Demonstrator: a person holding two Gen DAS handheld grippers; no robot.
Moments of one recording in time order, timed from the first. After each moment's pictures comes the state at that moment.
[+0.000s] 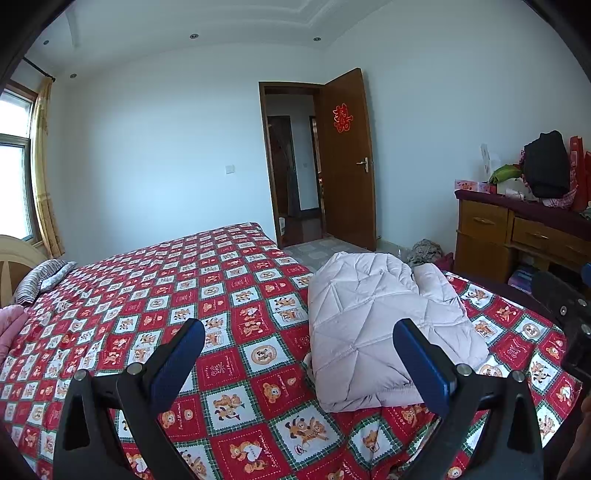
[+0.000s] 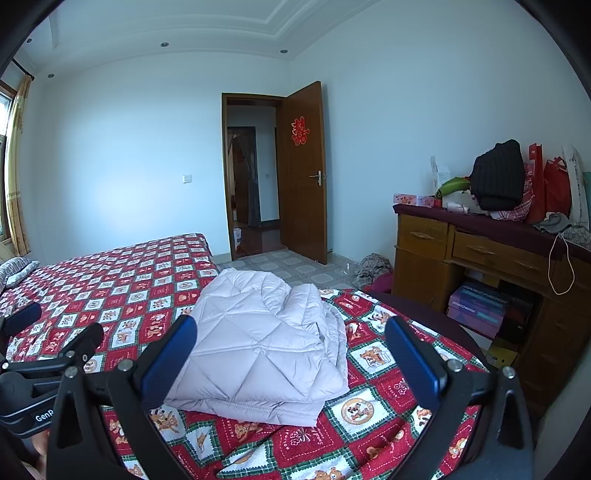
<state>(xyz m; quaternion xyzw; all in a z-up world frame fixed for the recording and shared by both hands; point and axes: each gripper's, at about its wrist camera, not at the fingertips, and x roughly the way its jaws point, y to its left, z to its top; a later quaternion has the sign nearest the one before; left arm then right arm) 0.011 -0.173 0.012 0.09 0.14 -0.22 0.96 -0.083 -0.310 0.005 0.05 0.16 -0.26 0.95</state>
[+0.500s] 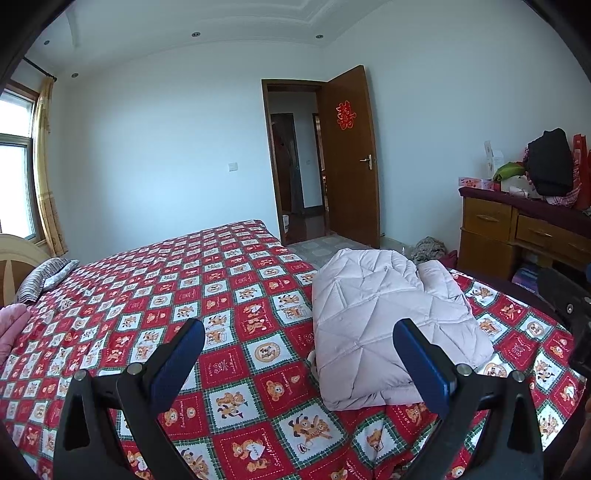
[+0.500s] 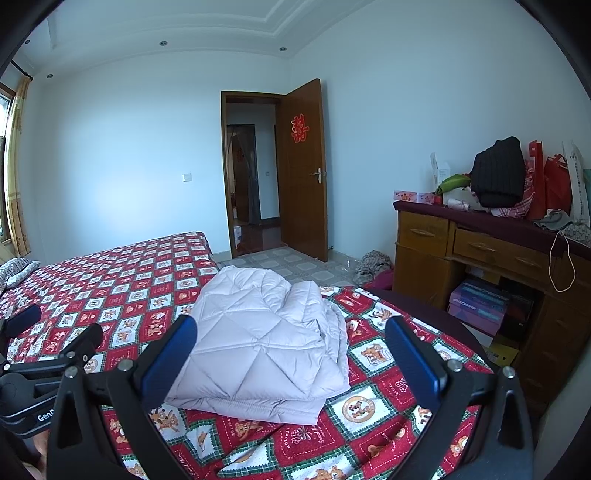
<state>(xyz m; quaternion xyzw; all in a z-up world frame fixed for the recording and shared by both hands) 0.014 -0.174 0.010 0.09 0.15 -0.21 0.96 -0.083 -0.310 0.003 0.06 0.16 -0.26 0.95</state>
